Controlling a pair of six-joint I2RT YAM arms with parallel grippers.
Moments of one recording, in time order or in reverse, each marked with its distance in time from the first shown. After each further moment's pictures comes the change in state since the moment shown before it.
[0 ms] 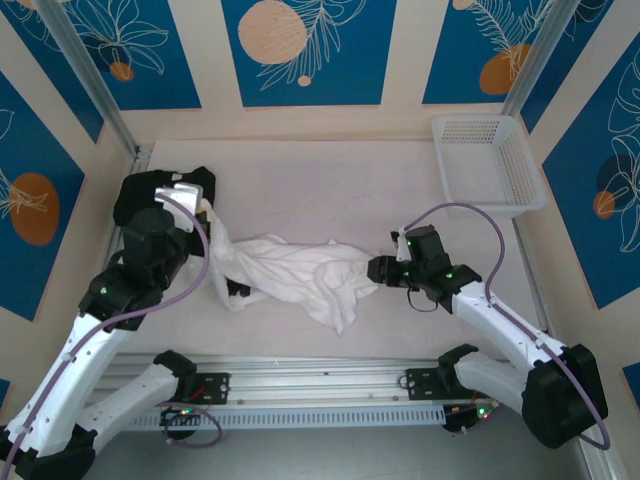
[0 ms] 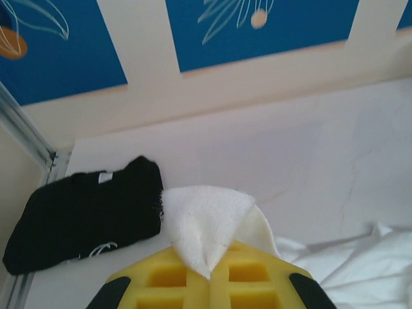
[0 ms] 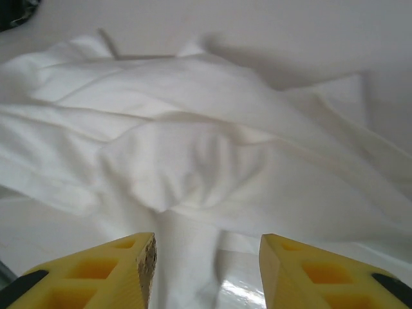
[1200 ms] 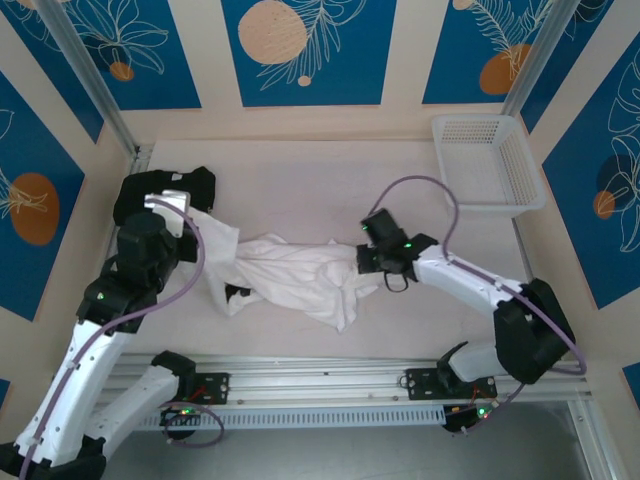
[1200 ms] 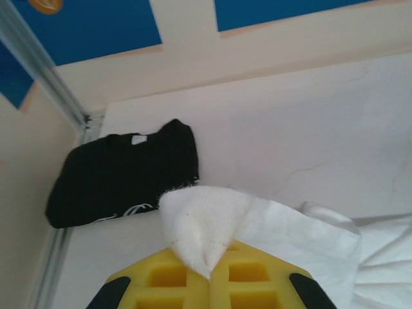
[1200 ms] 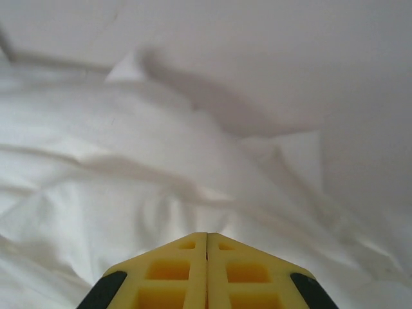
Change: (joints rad) left arm 0.139 -0.041 -0.022 -0.046 0.013 0.034; right arm 0.143 0.318 0.270 -0.084 0.282 -0.080
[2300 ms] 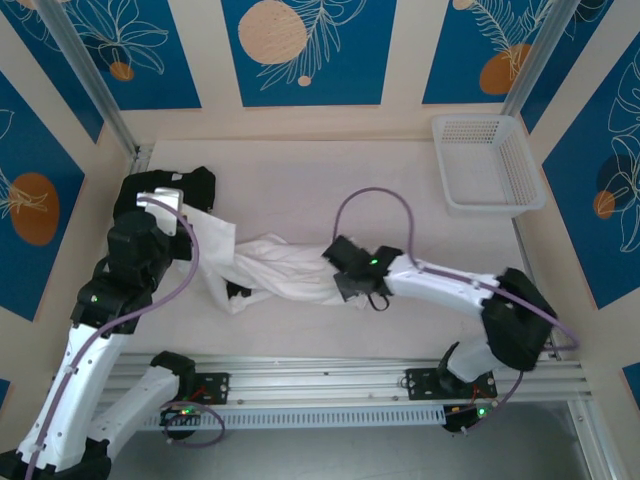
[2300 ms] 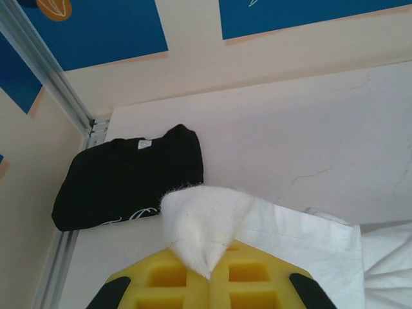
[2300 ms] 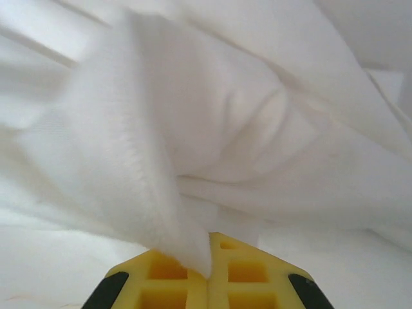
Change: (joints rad) left arm 0.039 0.002 0.014 -0.004 0.037 0.016; right arm 0.288 0.060 0.066 -0.162 0.173 -0.044
